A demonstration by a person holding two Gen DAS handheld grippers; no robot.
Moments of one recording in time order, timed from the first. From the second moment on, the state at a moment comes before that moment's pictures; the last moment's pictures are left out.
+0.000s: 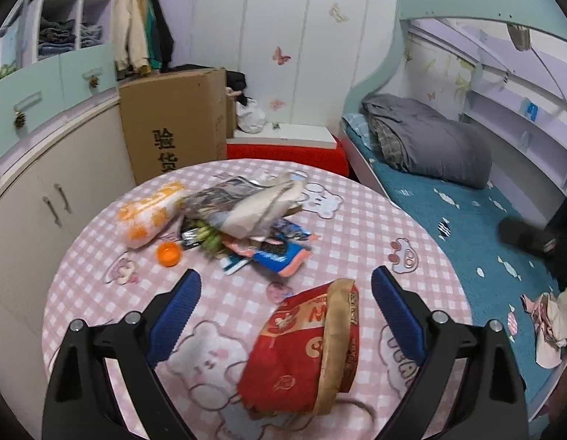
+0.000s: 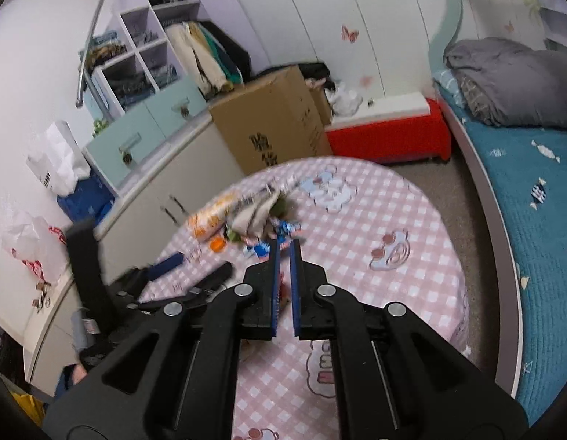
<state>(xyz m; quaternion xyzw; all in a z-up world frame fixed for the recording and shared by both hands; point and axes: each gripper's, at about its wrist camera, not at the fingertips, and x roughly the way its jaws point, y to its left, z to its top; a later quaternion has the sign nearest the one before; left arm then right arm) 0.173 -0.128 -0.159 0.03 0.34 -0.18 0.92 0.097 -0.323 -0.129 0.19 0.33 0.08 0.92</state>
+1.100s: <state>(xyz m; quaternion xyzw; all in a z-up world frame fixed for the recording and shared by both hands) 0.147 -0.129 -0.196 0.09 0.38 -0.24 0.89 0.061 -0.261 -0.218 0.09 0.43 0.07 0.89</state>
